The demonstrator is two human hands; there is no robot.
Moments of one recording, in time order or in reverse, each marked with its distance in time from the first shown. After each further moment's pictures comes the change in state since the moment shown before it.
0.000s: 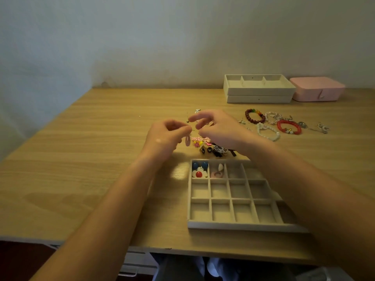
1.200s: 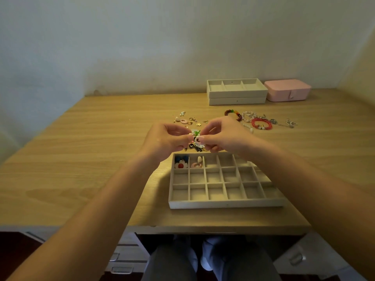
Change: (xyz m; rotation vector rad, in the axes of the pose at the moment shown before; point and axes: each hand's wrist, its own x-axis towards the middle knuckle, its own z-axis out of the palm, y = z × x) left_hand -0.041 0.039 0.021 -0.102 -0.155 -0.055; right_hand -0.071 0.012 -0.032 0.156 0.076 0.103
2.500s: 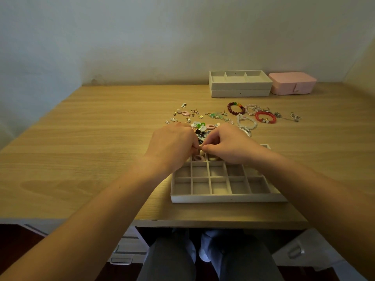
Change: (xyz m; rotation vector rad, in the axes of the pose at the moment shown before) left_hand -0.016 -0.003 0.012 1.209 -0.004 0.473; right_hand -0.004 0.018 0.019 -0.450 -0.020 -0.096
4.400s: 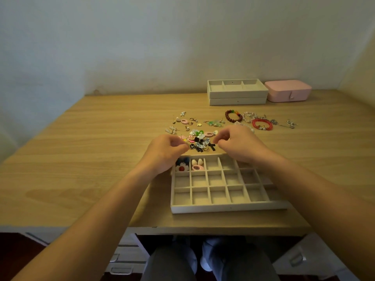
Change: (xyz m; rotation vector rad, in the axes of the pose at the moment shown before) left_hand 0.006 -0.028 0.025 -0.779 -0.055 -0.394; right_hand 0.004 0.019 -0.018 -0.021 0.150 0.126
